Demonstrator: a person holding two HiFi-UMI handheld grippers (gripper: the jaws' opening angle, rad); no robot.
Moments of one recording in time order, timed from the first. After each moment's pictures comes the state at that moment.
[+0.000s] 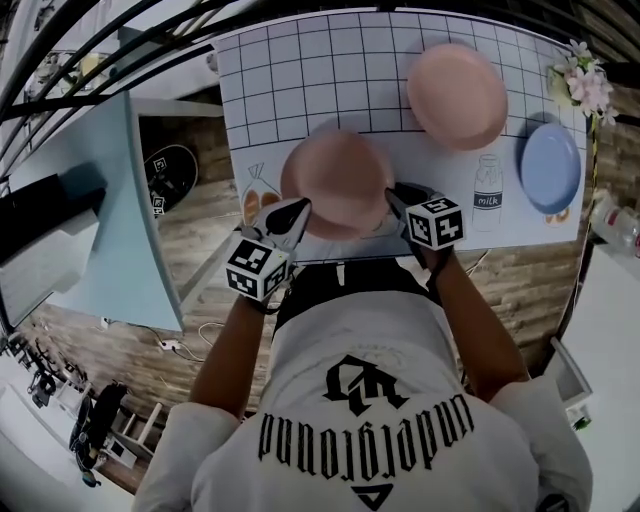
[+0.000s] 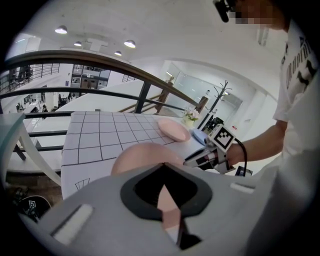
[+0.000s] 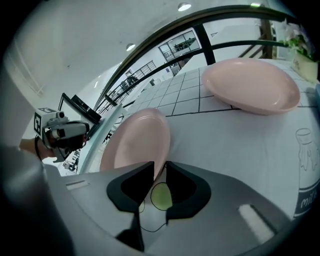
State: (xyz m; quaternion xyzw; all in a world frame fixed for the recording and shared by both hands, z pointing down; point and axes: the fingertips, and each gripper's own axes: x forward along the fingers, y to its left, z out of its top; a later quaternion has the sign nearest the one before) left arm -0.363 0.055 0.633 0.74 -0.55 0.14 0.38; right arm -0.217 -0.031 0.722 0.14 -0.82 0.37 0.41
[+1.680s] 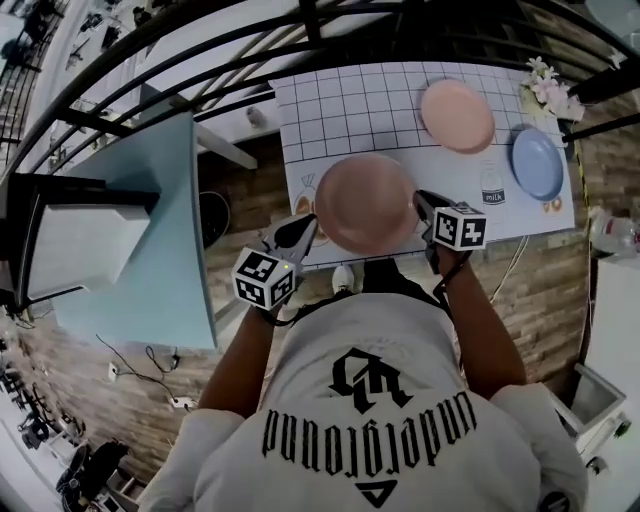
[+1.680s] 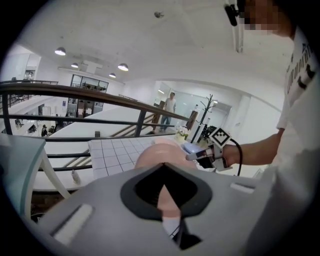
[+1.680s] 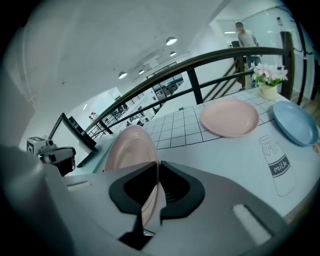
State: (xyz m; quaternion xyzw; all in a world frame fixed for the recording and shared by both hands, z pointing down) left arm -0.419 0.155 0.525 0.77 -0.57 0.10 0.28; right arm -0.233 0.003 0.598 0.28 -0.85 0.35 0.29
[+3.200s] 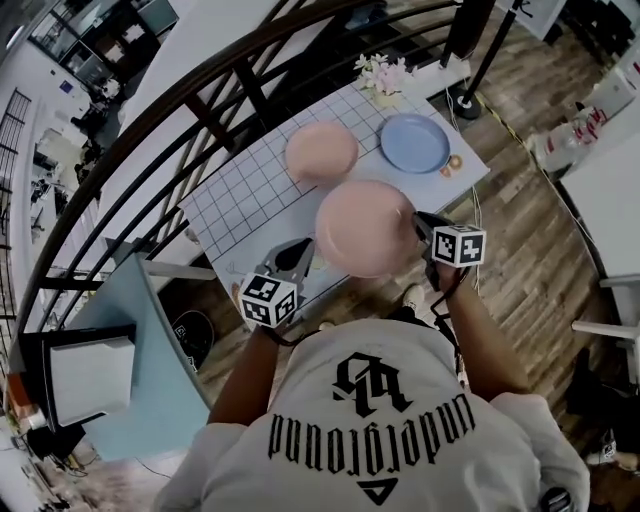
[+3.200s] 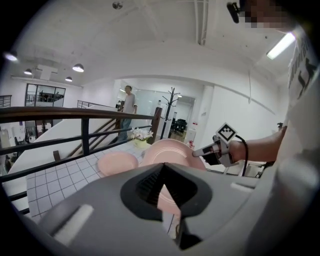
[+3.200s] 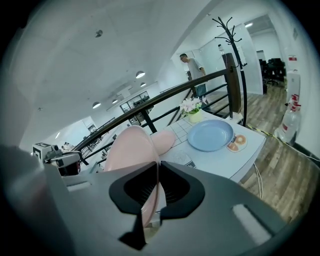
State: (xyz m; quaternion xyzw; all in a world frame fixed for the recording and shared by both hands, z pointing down) left arm -0.182 0.046 0.469 0.88 -0.41 0.13 0.19; right arm 0.069 -0.018 0.517 0.47 -0.80 0.35 0.16
